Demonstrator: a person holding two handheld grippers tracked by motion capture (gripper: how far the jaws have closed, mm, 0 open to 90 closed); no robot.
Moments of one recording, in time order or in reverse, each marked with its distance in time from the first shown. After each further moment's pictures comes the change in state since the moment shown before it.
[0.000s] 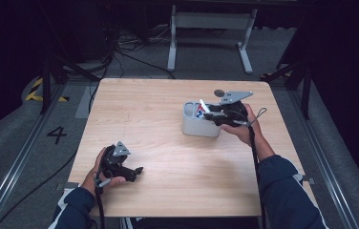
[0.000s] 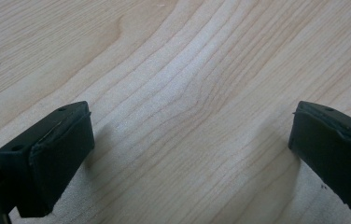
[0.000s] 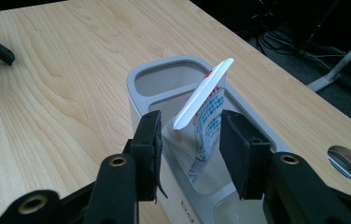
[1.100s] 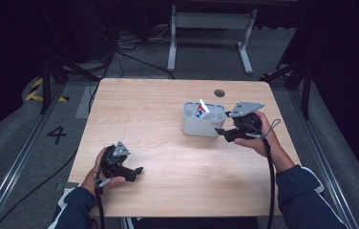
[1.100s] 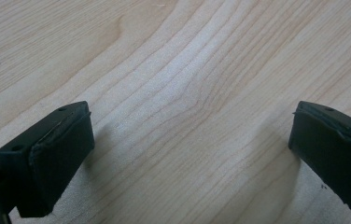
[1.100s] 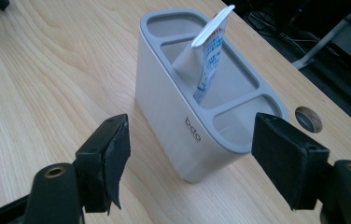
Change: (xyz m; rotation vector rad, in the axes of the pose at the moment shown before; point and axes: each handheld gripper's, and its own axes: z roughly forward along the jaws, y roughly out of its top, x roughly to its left) left arm 0.000 0.000 0.000 -0.006 0.001 0.000; right arm 0.022 -0.017 -0.047 0.110 -0.086 -0.083
